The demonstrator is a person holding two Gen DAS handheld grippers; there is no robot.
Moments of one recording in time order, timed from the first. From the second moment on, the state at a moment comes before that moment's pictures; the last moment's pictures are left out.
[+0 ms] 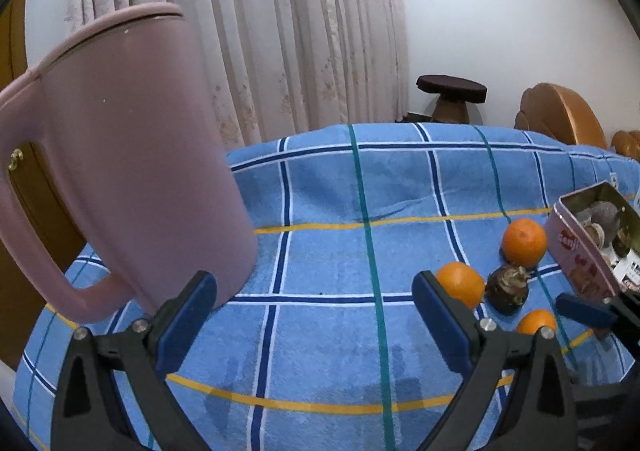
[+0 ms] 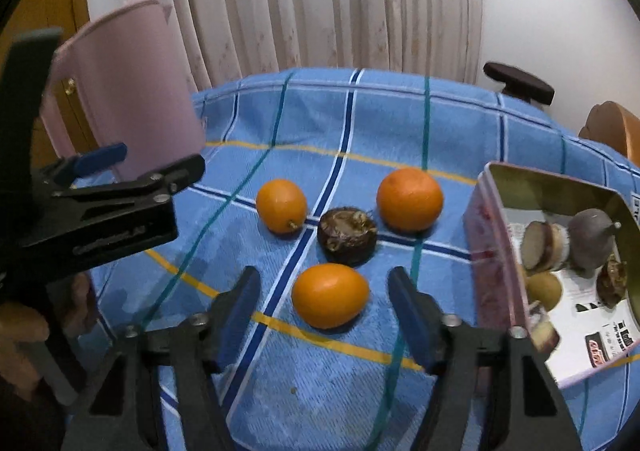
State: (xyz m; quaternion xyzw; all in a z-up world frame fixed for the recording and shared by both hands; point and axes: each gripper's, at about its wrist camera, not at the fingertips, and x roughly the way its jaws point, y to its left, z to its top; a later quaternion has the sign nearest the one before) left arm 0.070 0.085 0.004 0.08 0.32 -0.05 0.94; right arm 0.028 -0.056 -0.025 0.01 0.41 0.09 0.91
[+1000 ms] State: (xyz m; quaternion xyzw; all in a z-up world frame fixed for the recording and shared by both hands) left arm 0.093 0.032 -0.008 0.02 0.37 -0.12 0.92; right arm -0.011 -0.106 0.016 0.01 0.33 0.05 0.94
